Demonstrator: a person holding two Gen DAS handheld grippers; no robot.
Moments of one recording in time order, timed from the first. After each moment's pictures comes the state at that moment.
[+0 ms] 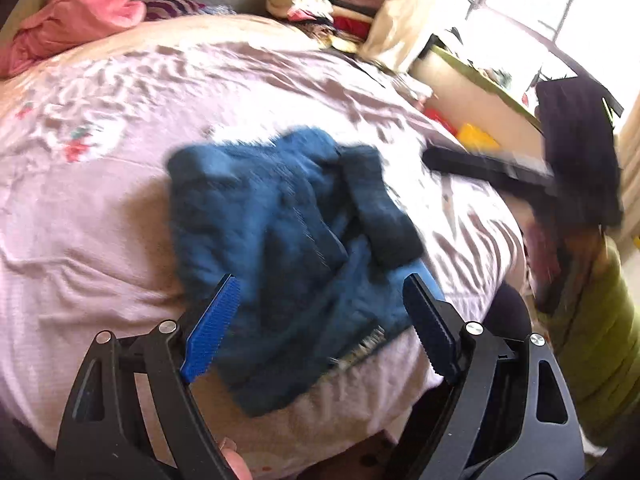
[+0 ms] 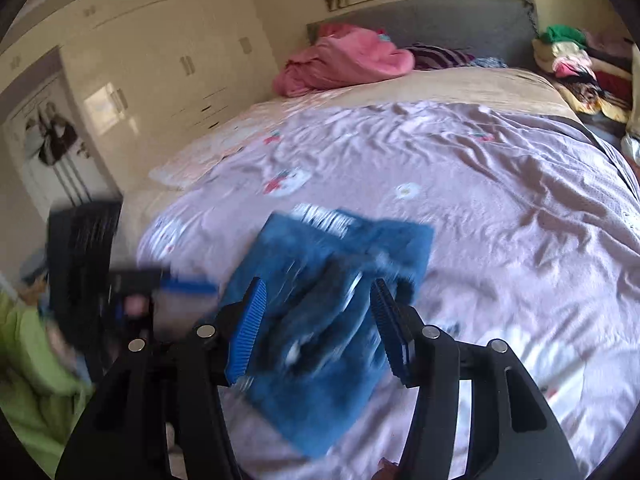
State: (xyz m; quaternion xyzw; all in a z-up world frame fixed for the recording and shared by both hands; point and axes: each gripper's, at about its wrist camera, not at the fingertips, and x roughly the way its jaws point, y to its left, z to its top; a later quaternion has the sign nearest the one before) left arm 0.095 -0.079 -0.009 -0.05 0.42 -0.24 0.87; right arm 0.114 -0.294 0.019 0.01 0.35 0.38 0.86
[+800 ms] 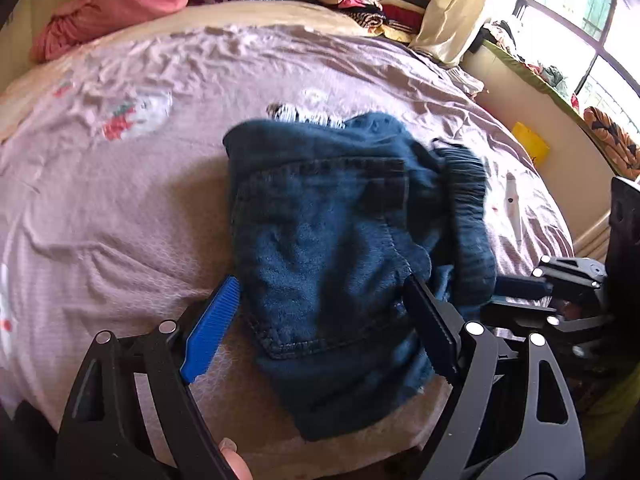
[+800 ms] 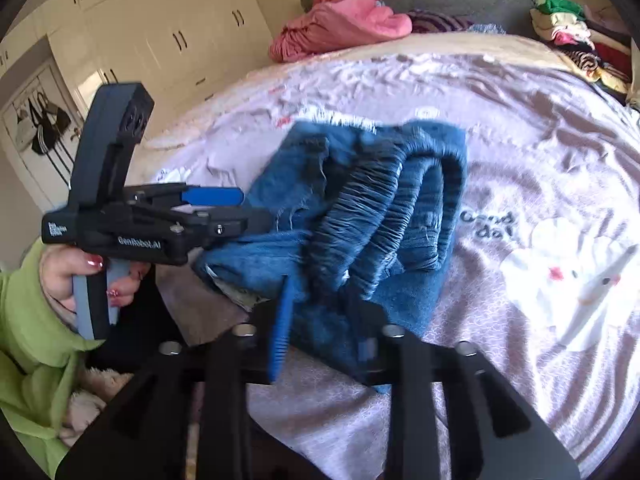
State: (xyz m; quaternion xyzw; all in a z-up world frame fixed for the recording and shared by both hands) left arm 0.112 -0.074 -0.028 -0.03 0.45 -0.16 0.88; right arm 0.070 -0.270 -0.029 0.01 0.40 0.36 0.84
